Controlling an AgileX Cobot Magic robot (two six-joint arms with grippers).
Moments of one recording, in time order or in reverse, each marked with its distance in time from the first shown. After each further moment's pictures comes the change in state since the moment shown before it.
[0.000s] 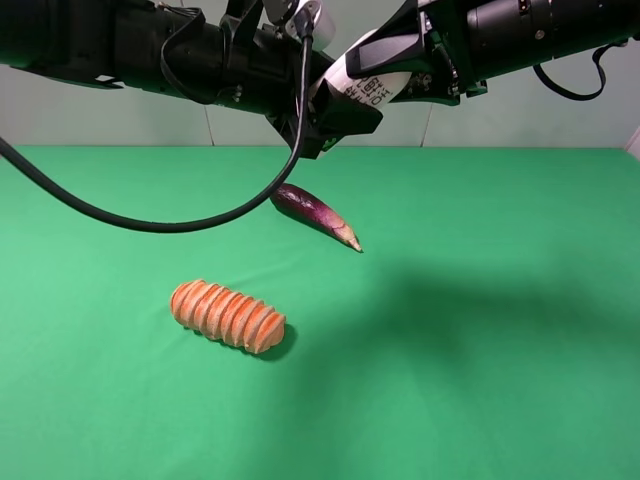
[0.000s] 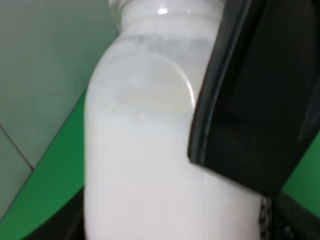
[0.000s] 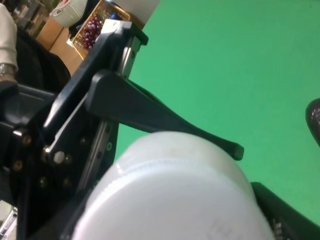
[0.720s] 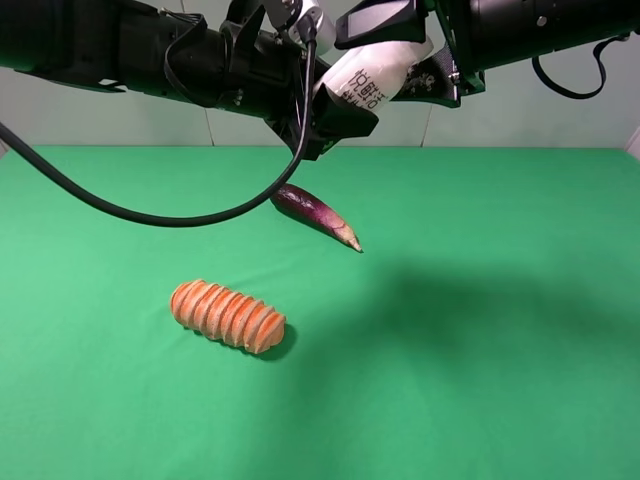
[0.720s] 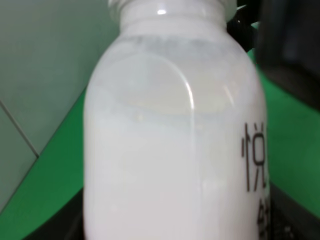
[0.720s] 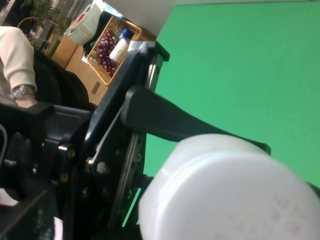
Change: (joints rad) left arm 0.000 0.006 0.000 -0.004 -0.023 -0.005; right arm 0.000 -0.005 0.000 0.044 0.000 0.055
